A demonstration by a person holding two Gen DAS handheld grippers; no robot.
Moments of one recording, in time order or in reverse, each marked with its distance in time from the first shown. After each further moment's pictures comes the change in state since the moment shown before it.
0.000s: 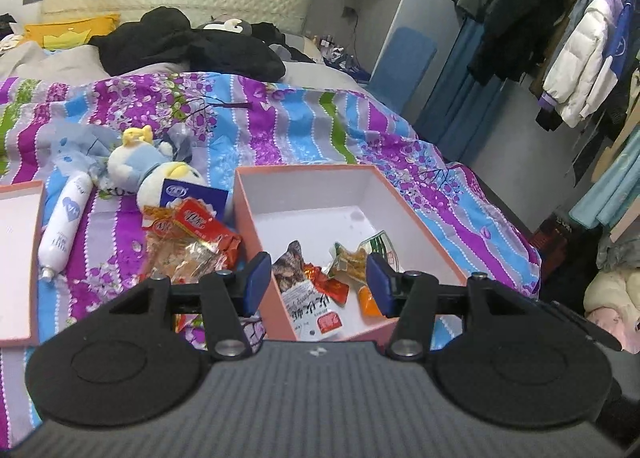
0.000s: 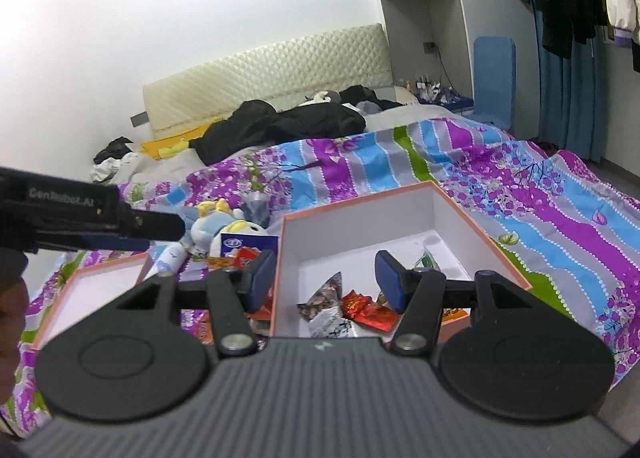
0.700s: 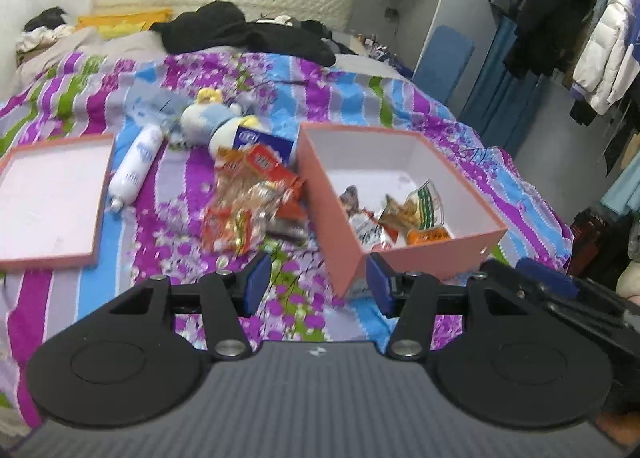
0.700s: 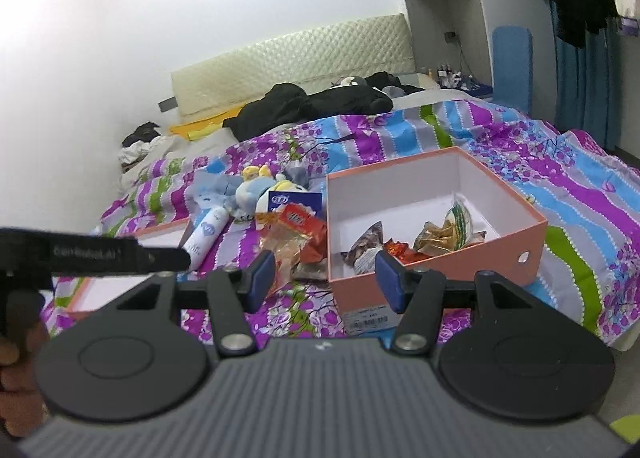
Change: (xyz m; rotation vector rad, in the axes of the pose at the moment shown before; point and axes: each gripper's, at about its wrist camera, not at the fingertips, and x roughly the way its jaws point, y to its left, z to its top) left arm -0.073 0.024 -0.111 -0.033 -0.012 0.141; right arm -0.055 0.043 -0.063 -0.018 0.032 0.064
